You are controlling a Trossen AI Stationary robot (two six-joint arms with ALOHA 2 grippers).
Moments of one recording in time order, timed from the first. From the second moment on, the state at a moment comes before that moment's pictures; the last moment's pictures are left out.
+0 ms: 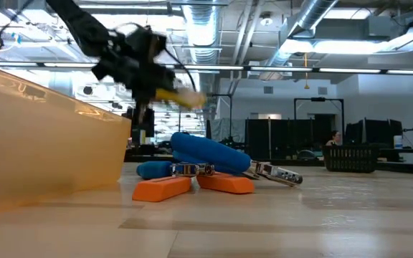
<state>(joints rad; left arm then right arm) 0.45 1.47 0.75 0.05 0.82 -0.69 0.02 1.55 1.54 0.11 -0.18 0.44</state>
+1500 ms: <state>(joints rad) -0.36 0.99 0.33 0.09 0.50 -0.95 -0.02 1.55 1.54 0.09 -0.21 0.47</state>
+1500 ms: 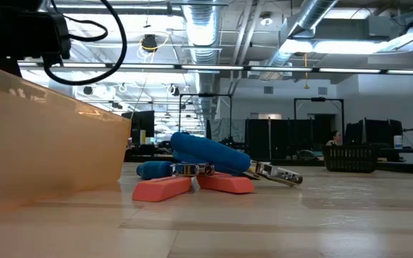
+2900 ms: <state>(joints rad) 0.37 1.77 0.76 0.35 0.73 -0.63 -0.08 1.55 1.62 0.07 -0.23 0.46</state>
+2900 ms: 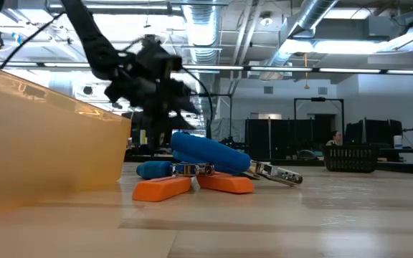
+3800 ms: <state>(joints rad) 0.37 1.89 0.81 0.29 0.68 -0.56 -0.08 1.55 1.62 0.07 -0.25 0.44</state>
